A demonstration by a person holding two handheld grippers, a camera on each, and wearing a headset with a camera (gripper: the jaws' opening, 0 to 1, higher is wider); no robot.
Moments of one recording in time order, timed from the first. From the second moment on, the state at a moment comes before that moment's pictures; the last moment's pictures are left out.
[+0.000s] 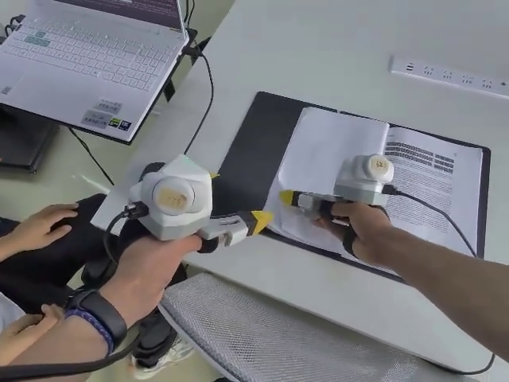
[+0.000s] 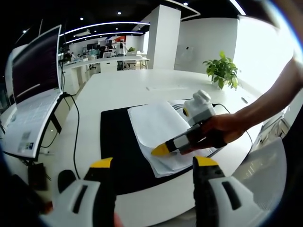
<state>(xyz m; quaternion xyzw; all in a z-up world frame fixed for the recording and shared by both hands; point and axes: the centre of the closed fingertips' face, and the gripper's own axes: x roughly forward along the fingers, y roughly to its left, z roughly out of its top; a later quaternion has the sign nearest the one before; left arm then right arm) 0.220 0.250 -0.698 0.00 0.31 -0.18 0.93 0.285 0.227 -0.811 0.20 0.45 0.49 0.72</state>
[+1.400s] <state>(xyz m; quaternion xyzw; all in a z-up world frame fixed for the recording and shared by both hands) 0.252 0.204 -0.782 0.02 0.37 -0.26 0.89 0.321 0.183 -0.702 0.21 0.31 0.52 0.76</state>
